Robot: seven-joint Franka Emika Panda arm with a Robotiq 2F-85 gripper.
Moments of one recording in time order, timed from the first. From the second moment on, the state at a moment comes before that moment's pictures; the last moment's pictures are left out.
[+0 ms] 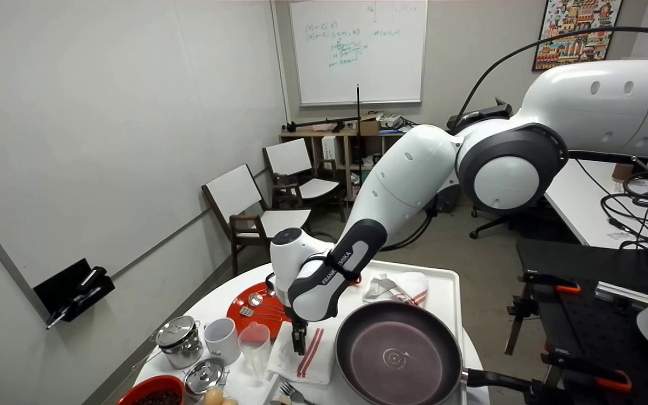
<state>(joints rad) -0.03 1.47 0.02 -1.02 -0.11 2.53 -0.29</state>
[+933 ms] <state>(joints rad) -0.03 1.47 0.01 -1.03 -0.11 2.50 -0.29</state>
